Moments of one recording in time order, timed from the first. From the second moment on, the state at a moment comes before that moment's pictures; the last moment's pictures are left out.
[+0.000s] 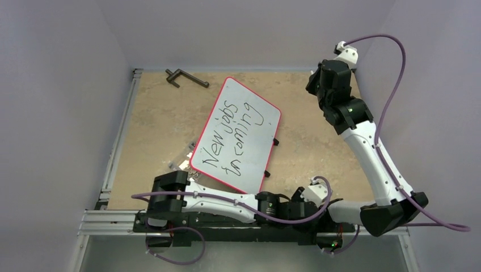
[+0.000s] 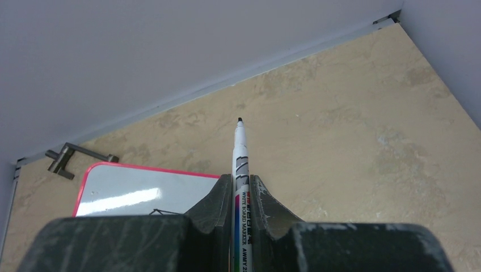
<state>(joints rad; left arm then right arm) -1.63 1.88 1.47 -0.30 -0.38 -0.63 0.37 1.26 1.49 -0.54 0.49 0.47</state>
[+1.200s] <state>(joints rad) -1.39 1.43 1.13 -0.36 -0.58 -0.35 0.35 0.98 0.49 -0.20 0.10 0.67</state>
